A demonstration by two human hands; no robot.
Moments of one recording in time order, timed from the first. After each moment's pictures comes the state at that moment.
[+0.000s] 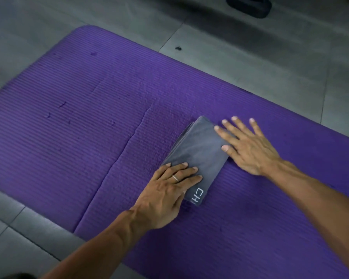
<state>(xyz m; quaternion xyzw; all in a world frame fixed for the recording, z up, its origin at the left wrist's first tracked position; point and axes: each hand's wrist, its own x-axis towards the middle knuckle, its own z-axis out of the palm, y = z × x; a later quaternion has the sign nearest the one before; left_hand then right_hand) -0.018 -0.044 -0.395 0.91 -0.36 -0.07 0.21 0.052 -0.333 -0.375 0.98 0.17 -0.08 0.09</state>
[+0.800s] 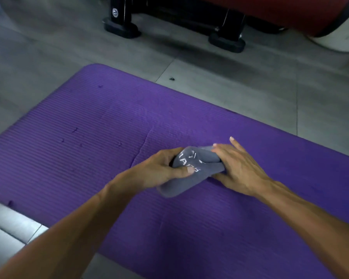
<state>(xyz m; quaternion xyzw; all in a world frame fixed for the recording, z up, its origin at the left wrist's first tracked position) 0.047 -0.025 -0.287 0.69 -0.21 -0.38 0.57 0.010 -0.273 -0.309 0.98 0.18 0.01 -0.12</state>
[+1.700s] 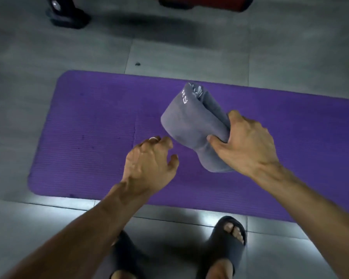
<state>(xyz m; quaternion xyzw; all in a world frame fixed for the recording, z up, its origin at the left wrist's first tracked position) -0.022 -0.036 -0.077 0.94 -0.27 -0.15 0.16 -0.085 -0.227 -0.048 0.96 -0.21 -0.01 -0.17</state>
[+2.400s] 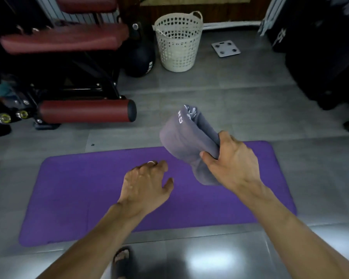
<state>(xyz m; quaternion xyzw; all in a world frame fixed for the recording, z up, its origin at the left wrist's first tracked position) -0.222 -0.313 0.344 0.90 -0.40 -0.10 0.08 -0.322 -0.489 0.375 0.92 -0.34 0.07 -0.18</state>
